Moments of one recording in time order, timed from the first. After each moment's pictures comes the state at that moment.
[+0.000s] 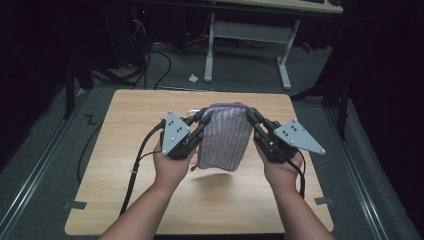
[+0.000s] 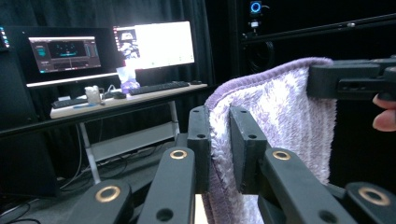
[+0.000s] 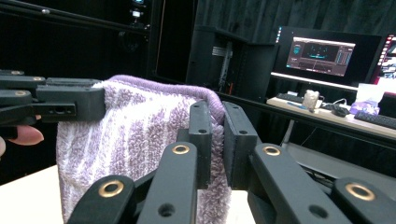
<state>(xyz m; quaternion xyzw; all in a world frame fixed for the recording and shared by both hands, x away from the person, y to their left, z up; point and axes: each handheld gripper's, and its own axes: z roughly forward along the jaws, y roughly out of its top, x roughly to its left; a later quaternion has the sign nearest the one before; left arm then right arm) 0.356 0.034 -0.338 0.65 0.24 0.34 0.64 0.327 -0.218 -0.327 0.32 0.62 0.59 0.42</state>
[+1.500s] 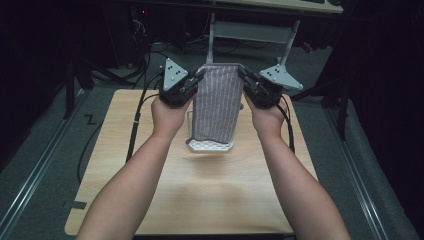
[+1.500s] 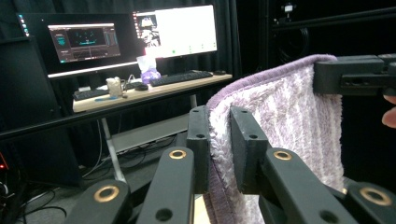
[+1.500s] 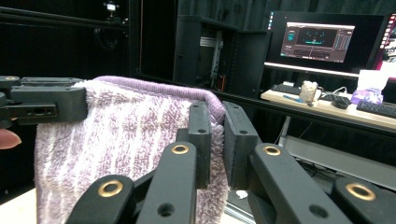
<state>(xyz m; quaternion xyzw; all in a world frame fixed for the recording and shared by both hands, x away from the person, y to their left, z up) 0.468 0.042 -0.302 0.66 0.27 0.35 0.61 0.454 -0.208 -0.297 0.35 0.62 0.58 0.40</state>
